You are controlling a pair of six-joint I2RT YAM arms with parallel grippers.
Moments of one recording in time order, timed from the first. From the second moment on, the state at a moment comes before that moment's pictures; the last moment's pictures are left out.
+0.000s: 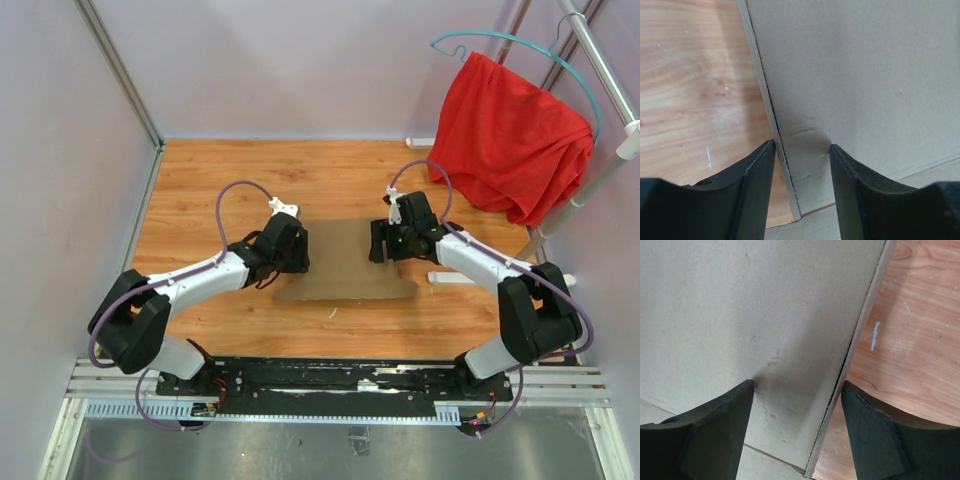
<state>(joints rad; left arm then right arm) -0.71 1.41 0.79 -0.20 -0.20 -0.55 0.43 1.49 0.88 -0.32 -0.15 0.22</state>
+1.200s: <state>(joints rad) -0.58 0.85 0.45 -0.11 -0.06 -0.61 0.46 0.94 0.54 -0.26 -0.21 0.35</state>
